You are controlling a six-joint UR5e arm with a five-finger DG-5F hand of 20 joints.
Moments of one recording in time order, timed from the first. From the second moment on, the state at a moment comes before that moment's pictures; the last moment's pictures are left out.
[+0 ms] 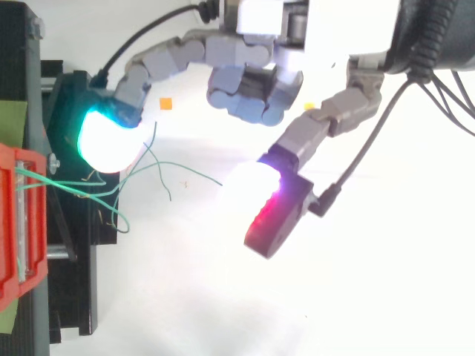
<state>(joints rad) -0.06 -2.28 -1.17 -2.63 -1.81 -0.49</state>
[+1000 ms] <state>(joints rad) -0.06 -2.37 -1.23 -2.43 -1.77 -0.49</state>
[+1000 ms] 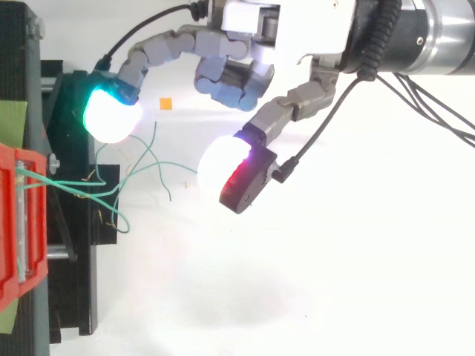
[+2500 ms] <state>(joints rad) 0.05 -2.39 -1.23 -2.38 -1.56 -0.45</state>
